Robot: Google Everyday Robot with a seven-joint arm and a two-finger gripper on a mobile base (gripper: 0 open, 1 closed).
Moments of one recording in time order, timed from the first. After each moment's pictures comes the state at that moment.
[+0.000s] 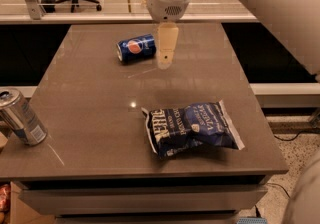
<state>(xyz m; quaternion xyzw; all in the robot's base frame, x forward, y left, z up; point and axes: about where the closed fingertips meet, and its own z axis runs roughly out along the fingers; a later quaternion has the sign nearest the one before) 0.618 0.008 0.933 -0.79 0.59 -0.03 0.20</state>
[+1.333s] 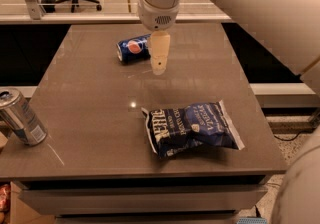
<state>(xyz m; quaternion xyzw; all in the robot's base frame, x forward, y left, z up) 0.625 0.020 0.910 -0.79 0.59 -0.05 0.18</state>
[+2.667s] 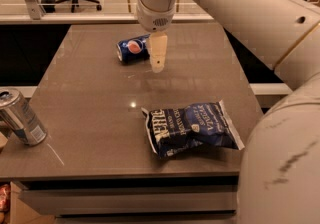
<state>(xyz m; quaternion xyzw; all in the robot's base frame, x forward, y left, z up) 0.660 0.025 0.887 -0.80 0.57 -0.05 0.17</state>
